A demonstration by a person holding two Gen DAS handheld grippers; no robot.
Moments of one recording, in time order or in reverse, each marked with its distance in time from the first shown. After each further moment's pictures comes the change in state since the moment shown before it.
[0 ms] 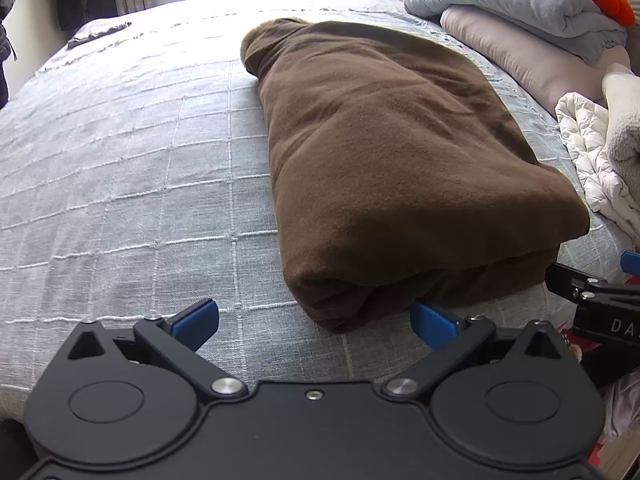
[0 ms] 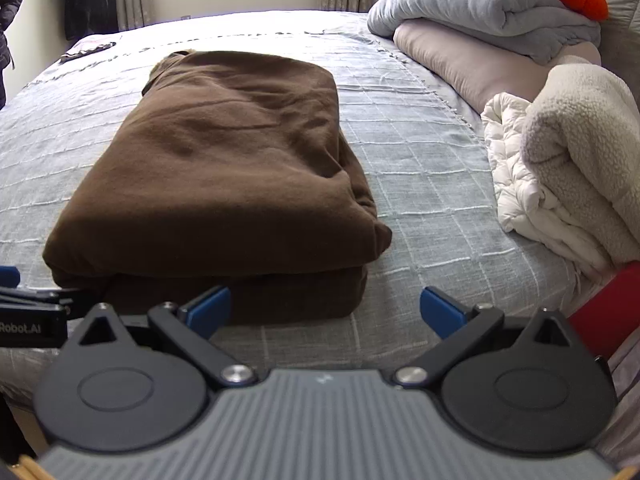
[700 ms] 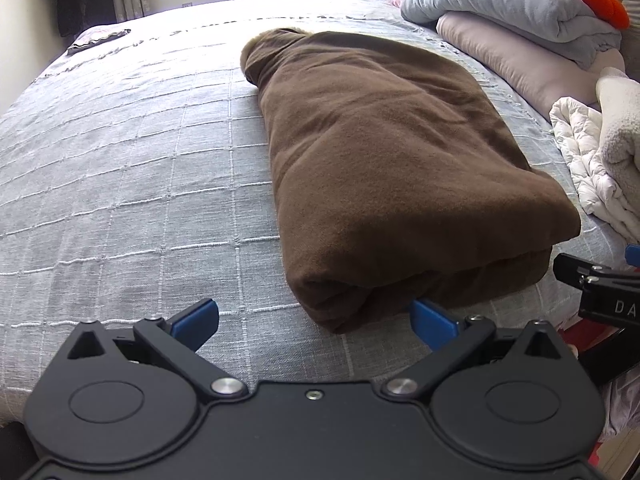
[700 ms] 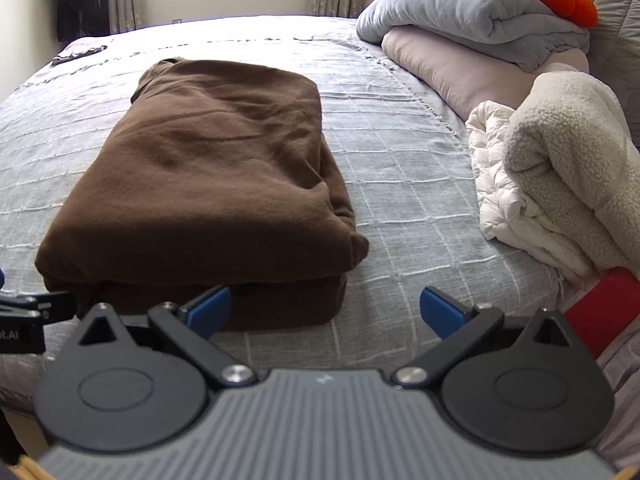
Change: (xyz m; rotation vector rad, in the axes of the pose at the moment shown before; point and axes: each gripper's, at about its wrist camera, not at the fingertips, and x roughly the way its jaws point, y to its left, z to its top) left arm -0.010 0.001 0.000 0.000 -0.013 -0.014; right arm -0.010 -0.009 0.003 0.000 -0.021 -0.037
